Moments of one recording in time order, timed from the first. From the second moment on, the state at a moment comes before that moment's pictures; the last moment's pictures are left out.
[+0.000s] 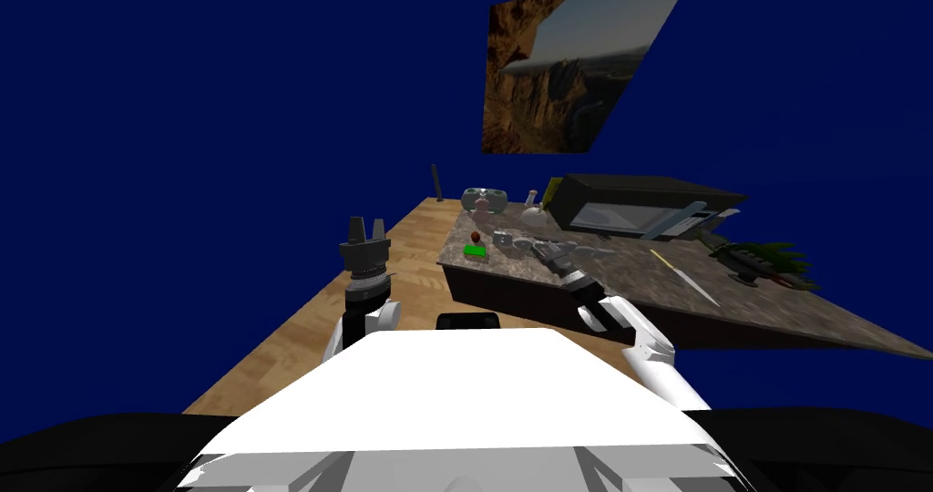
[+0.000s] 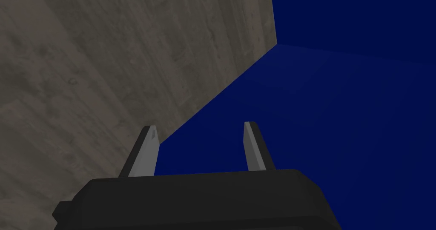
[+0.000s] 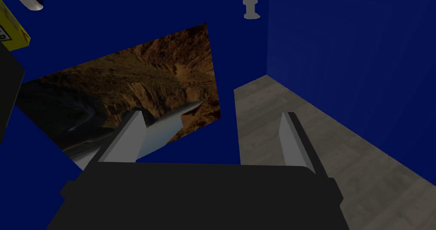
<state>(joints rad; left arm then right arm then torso) 0.50 0.05 -0.03 -2.29 -0.08 -0.64 0.10 0.41 -0.59 -0.16 -1.75 0.48 -0.55 0.36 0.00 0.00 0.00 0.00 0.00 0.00</state>
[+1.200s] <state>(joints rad) 0.50 0.05 -0.03 -2.29 -0.08 -0.64 0.10 0.40 -0.93 -0.13 -1.46 0.69 -0.48 0.52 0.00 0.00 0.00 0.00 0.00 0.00</state>
